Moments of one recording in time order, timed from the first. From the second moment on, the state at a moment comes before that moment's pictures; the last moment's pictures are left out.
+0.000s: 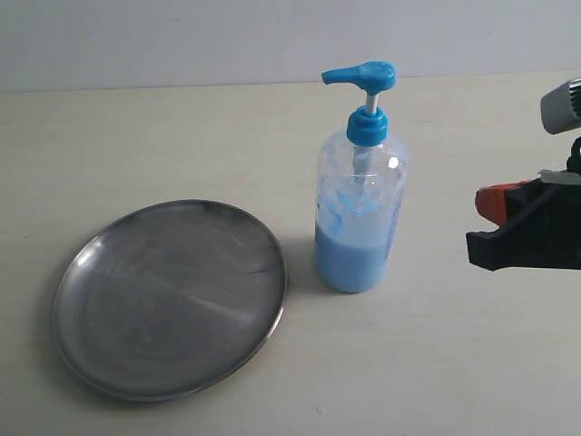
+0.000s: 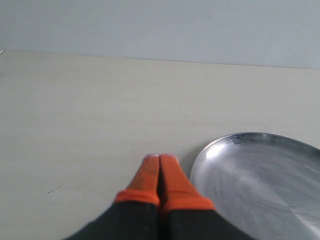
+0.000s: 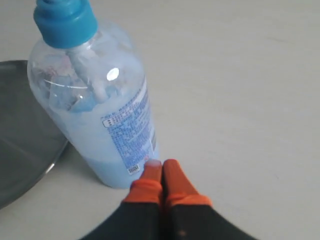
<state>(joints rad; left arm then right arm) -0.07 0.01 0.00 0.04 0.34 -0.11 0.50 0.94 -0.39 -0.26 0.16 0.37</state>
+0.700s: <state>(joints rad) -0.07 0.01 0.00 0.04 0.34 -0.11 0.50 0.94 -0.07 0.01 -0.54 0.05</state>
